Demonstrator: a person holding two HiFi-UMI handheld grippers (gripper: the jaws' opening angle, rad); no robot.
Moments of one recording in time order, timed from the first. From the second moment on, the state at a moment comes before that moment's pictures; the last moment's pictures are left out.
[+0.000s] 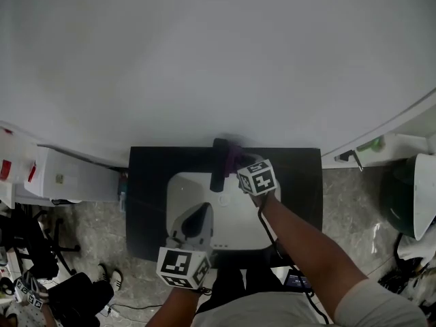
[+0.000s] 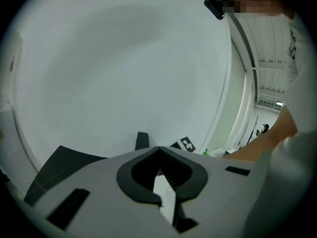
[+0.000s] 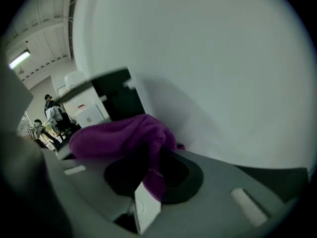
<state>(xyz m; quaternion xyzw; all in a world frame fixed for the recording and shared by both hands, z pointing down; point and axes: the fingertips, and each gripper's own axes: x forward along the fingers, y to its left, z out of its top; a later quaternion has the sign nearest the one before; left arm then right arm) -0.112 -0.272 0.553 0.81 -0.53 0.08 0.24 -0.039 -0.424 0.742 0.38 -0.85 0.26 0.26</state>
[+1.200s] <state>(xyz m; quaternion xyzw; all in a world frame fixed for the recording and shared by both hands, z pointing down) -0.109 -0.235 0.449 0.83 -0.52 0.07 0.18 0.008 -0.287 0.467 0.35 -0.91 0.16 0.12</state>
